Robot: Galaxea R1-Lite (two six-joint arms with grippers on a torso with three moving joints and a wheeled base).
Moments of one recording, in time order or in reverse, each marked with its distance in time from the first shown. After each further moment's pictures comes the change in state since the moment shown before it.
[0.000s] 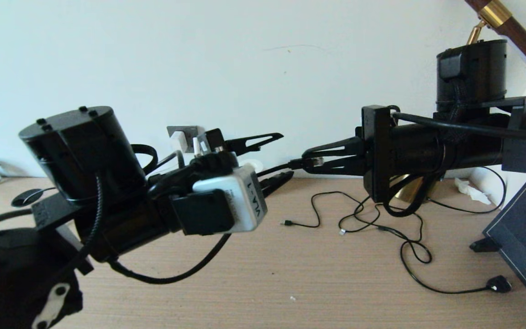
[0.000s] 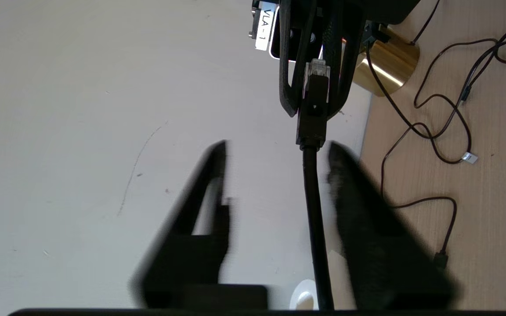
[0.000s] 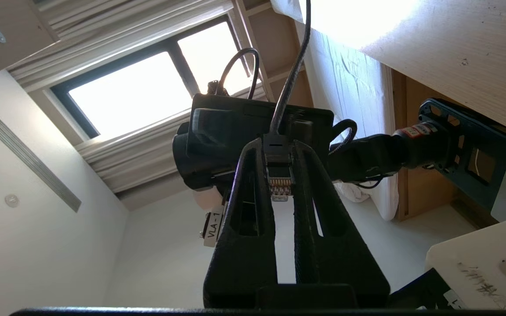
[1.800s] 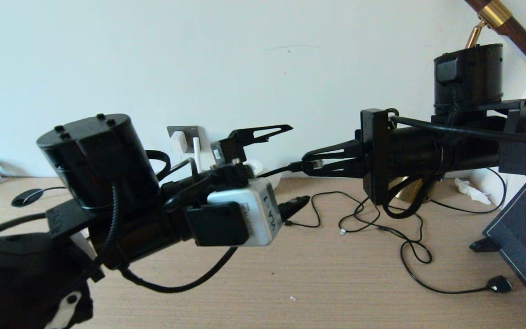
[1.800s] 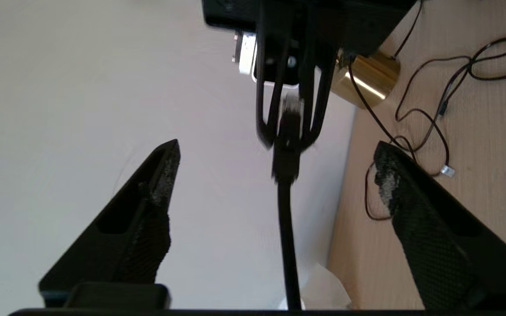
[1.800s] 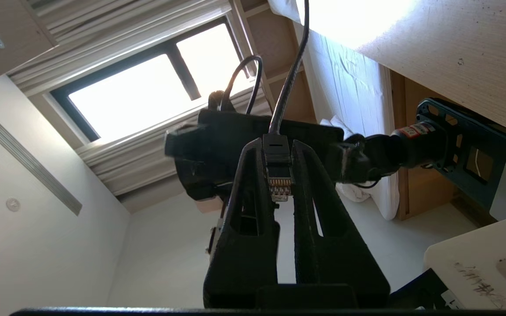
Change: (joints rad) left arm -0.044 0.018 0.003 -0.005 0.001 -0.006; right arm -0.001 0.004 0.008 0.000 -0.001 0.001
